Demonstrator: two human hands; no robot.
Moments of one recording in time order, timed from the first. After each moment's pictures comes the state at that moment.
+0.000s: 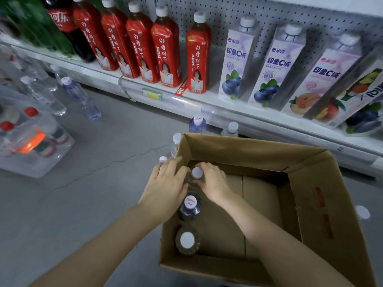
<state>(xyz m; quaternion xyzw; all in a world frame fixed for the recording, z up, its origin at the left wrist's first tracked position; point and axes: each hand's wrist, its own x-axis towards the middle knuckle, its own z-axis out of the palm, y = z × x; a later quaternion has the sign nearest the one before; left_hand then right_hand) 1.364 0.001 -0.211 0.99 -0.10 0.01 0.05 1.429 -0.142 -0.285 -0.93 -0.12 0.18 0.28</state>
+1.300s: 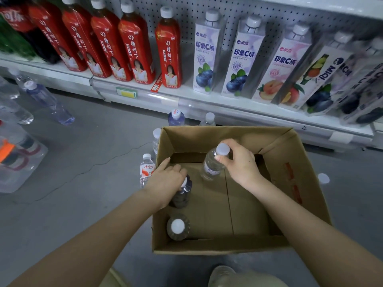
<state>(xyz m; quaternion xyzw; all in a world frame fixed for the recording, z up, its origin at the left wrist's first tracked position) 1.380 -0.022 -0.221 0.95 -0.25 -0.14 -0.08 1.412 -0.224 -0.214 -0.93 -0.01 0.04 0.36</state>
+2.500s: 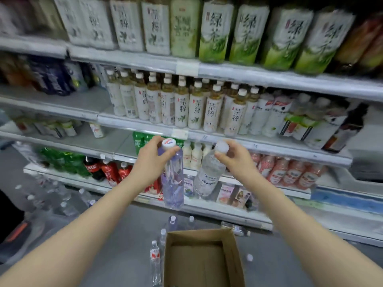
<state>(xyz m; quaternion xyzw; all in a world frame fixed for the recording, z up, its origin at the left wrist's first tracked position) 1.434 -0.004 0.468 0.87 -0.03 0.09 0.49 1.443 -0.231 0.462 -0.83 -0.04 -0.04 0.55</state>
